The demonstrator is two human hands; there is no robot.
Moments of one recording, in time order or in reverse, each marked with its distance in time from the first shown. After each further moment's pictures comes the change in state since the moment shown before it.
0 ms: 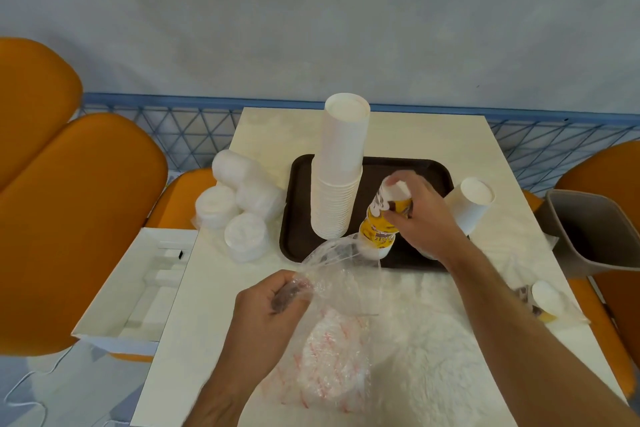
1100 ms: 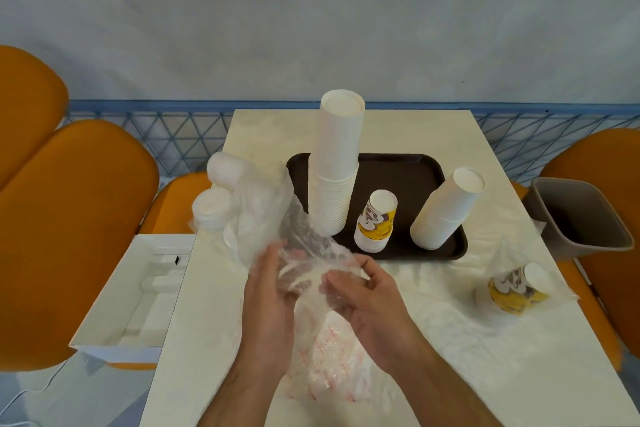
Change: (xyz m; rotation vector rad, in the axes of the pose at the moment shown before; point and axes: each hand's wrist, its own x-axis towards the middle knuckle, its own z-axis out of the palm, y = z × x) left_hand 0.010 0.018 0.016 -0.775 0.198 -0.246; right_hand -0.118 -0.094 0.075 1.246 -0.045 0.661
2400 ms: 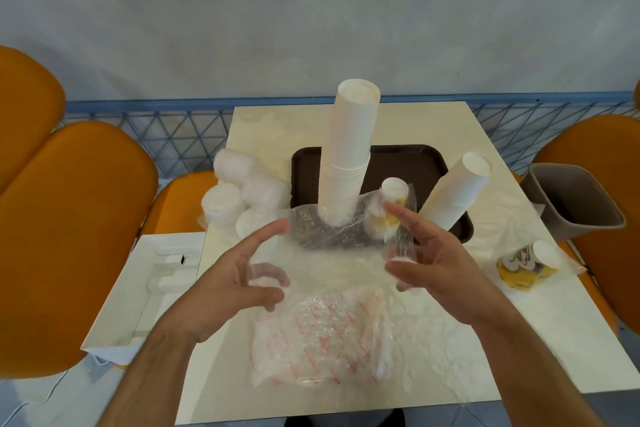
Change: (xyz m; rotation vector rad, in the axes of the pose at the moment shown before) left_hand 0.039 0.067 -0.095 0.593 -0.700 0.019; right_hand -0.006 -0.040 -0.039 -0.477 -0.192 -0.296
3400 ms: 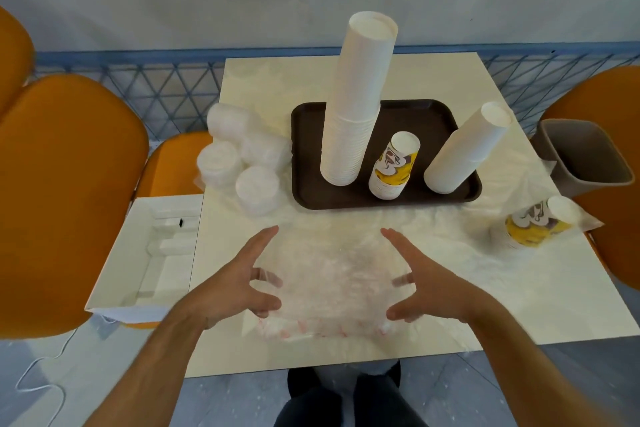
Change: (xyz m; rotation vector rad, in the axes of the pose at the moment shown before) left_hand -0.003 -0.086 -0.018 0.168 -0.066 -0.379; right_hand -0.019 0.087 -0.007 -0.567 -0.266 0.455
